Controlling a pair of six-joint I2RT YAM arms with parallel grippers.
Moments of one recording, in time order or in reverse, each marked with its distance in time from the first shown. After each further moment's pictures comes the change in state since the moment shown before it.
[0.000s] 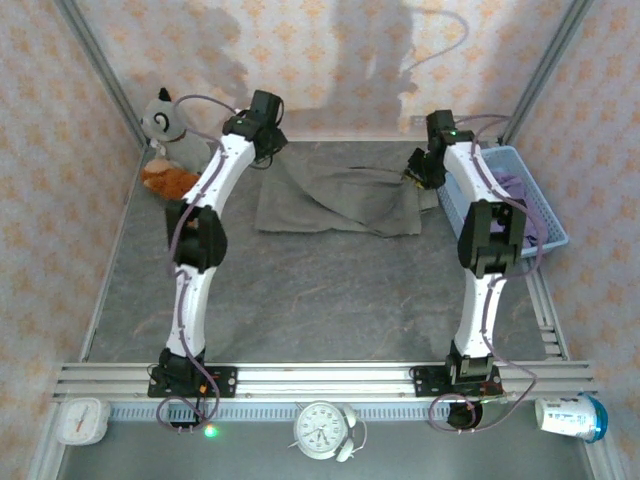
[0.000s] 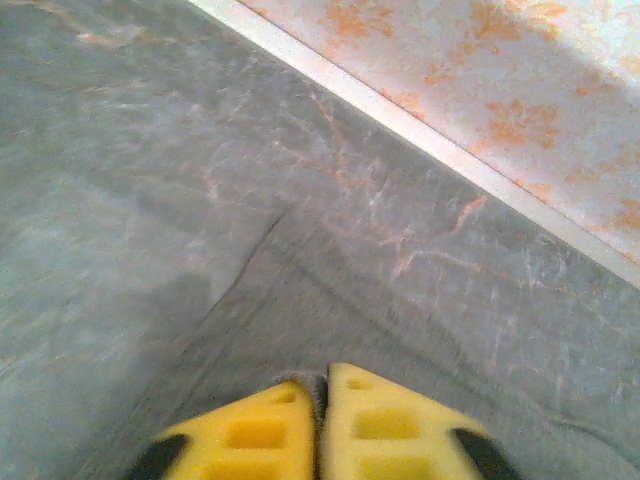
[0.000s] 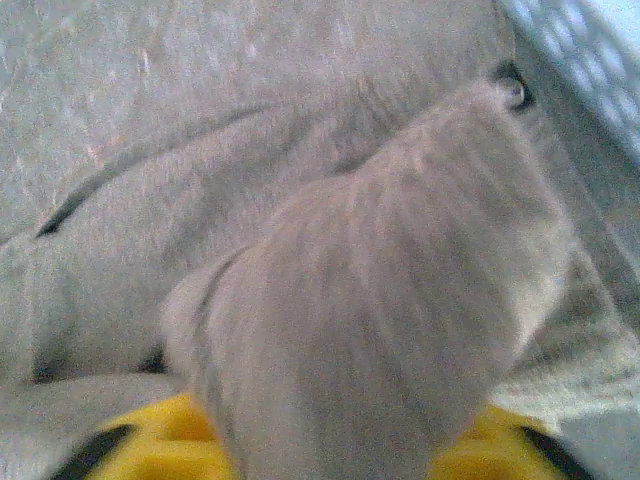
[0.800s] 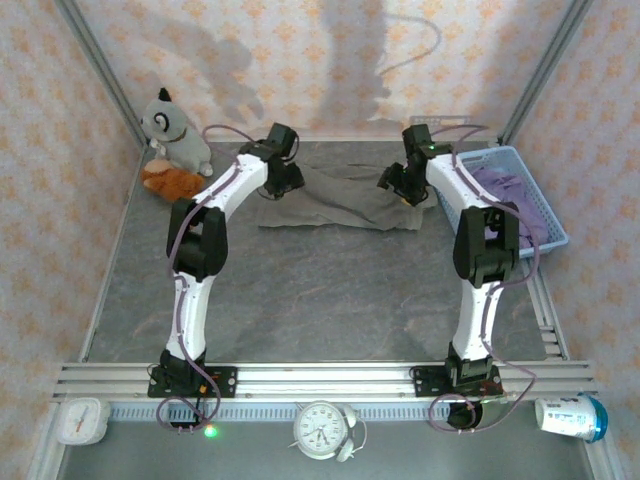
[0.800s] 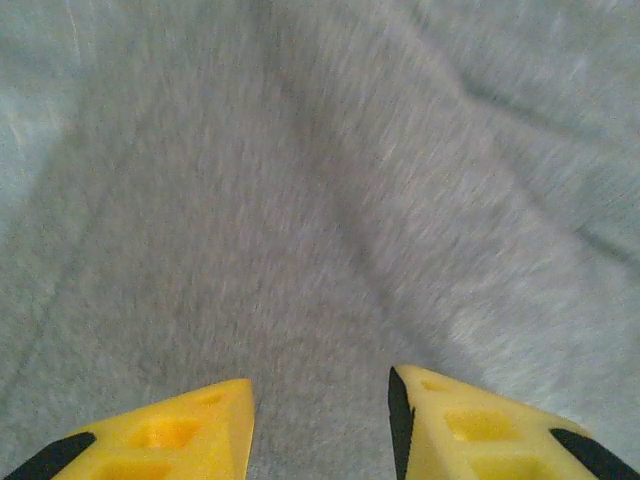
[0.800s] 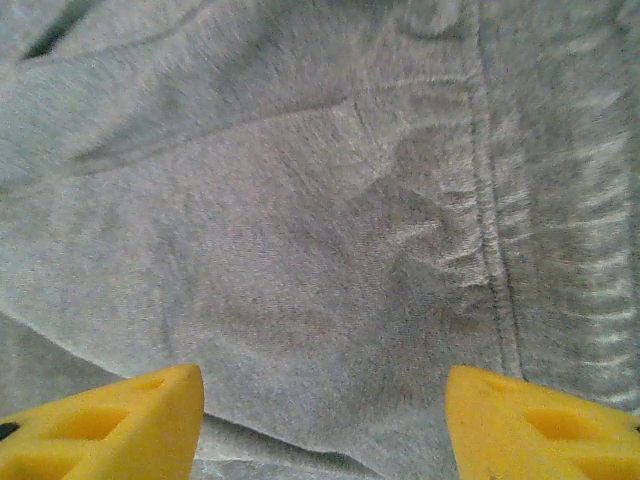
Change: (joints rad) left arm -0.086 -0.167 -0.512 0.103 0.200 0.055; right arm 0.119 -0.114 -0.253 0.093 -0.012 -0.002
